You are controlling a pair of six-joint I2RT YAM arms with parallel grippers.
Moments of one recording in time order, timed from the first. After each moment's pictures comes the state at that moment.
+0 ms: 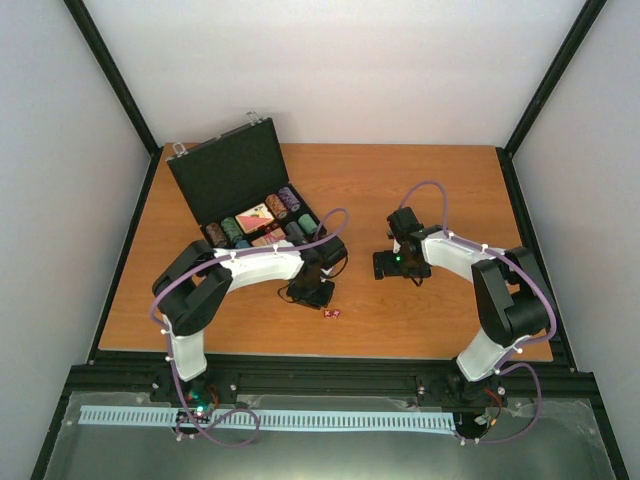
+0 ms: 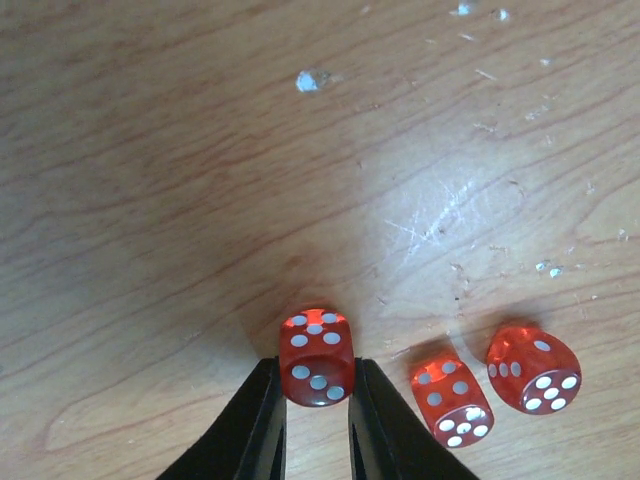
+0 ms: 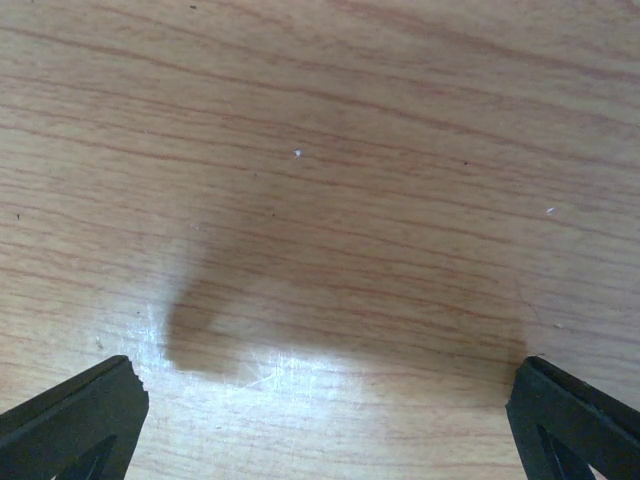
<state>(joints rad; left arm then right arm) -0.89 1.86 1.20 -0.83 0.10 -0.57 0.39 1.66 0.92 -0.57 -0.04 0.30</state>
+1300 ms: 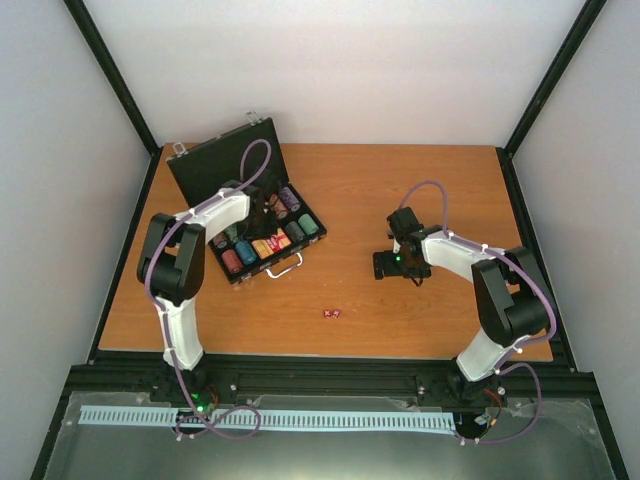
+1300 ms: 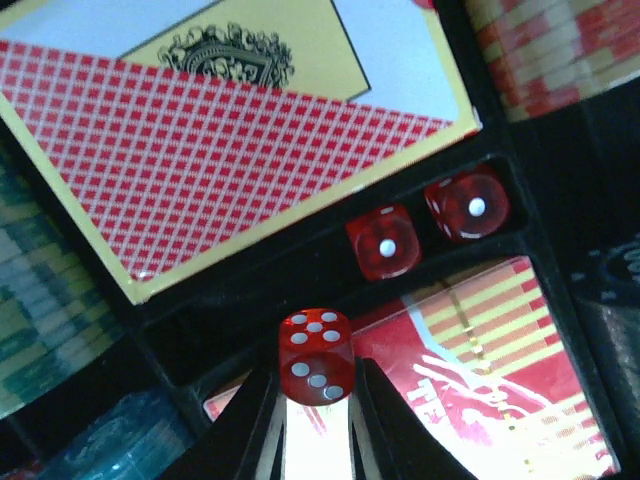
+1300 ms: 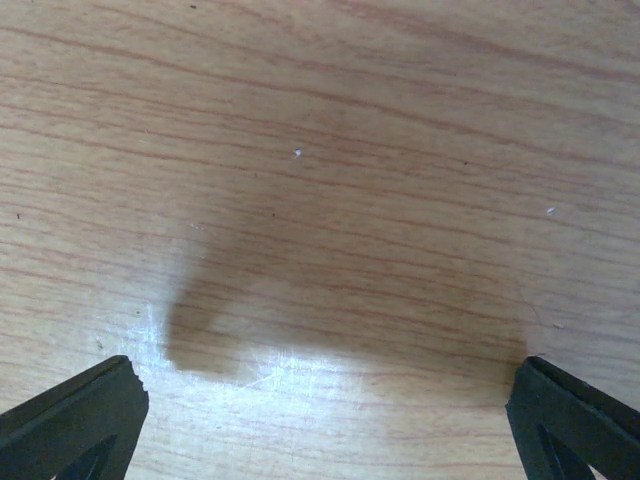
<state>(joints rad) -0.34 1.94 1.41 -0.81 -0.11 -0.47 0.39 1.66 0.92 -0.57 -0.04 0.30</state>
